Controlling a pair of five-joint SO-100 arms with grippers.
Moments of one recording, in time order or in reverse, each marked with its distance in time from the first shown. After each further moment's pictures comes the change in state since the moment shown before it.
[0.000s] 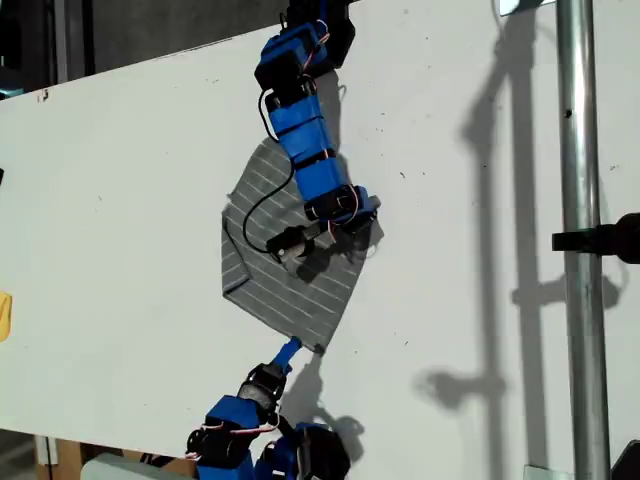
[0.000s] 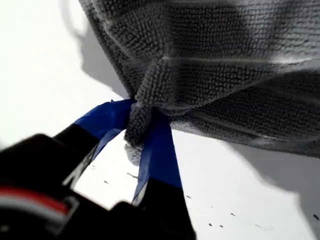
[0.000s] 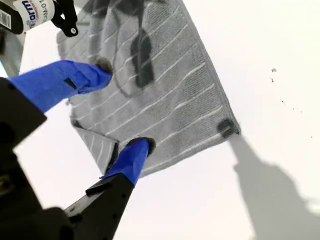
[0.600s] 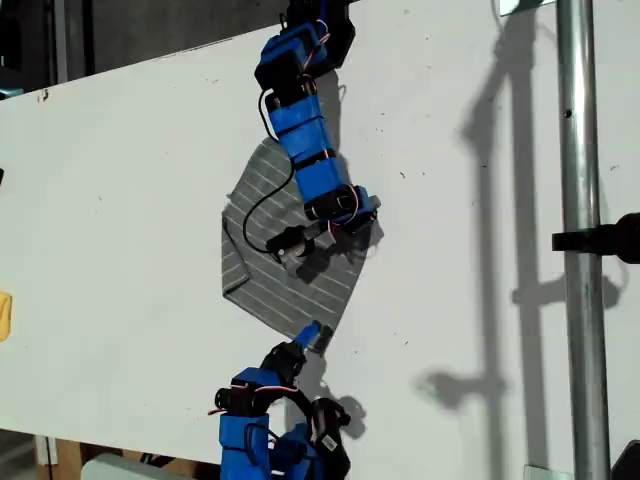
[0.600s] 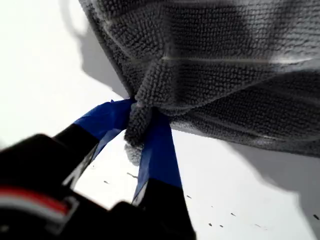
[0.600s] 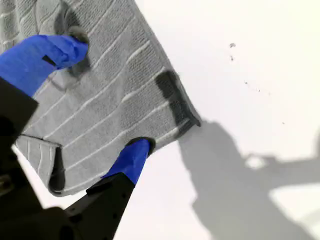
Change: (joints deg) arm 0 -1.6 -12.3 13.0 -14.1 2.6; arm 1 0.0 0.0 0.0 -0.2 0.1
